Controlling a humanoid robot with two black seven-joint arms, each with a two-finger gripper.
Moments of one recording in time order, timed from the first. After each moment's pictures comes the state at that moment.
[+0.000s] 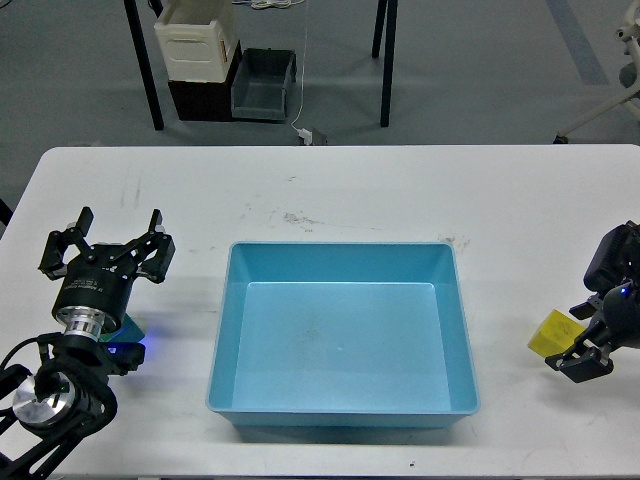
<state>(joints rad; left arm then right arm) -0.06 0.42 -0.94 -1.50 -0.64 -0.35 -0.49 1.07 -0.85 -0.10 1.33 -2.13 0.49 0.49</state>
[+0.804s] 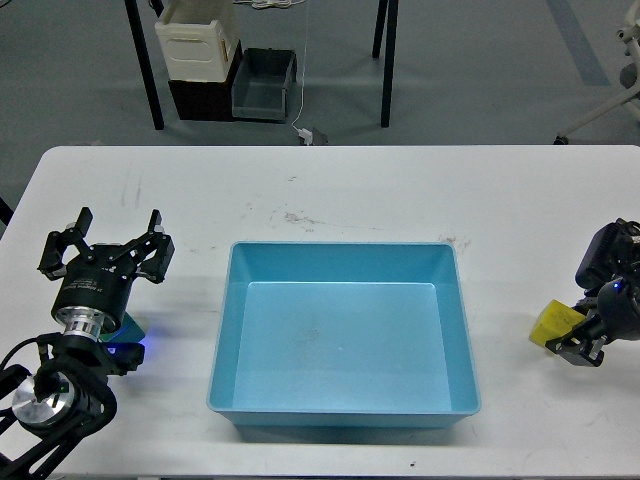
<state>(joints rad) -0.06 0.42 -0.94 -1.50 -0.64 -0.35 -0.49 1.12 -0.81 -0.03 1.26 -2.17 0.47 0.49</state>
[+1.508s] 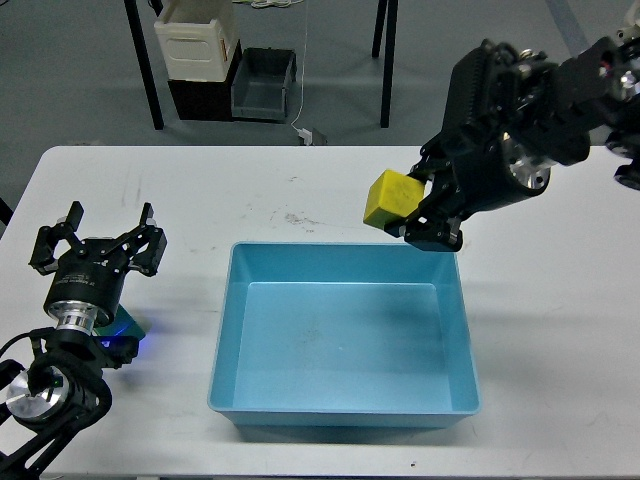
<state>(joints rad) -0.06 0.42 -0.97 -1.50 -0.64 -0.35 -0.49 1.63 -0.50 -0.16 1.44 -1.94 0.49 0.49</state>
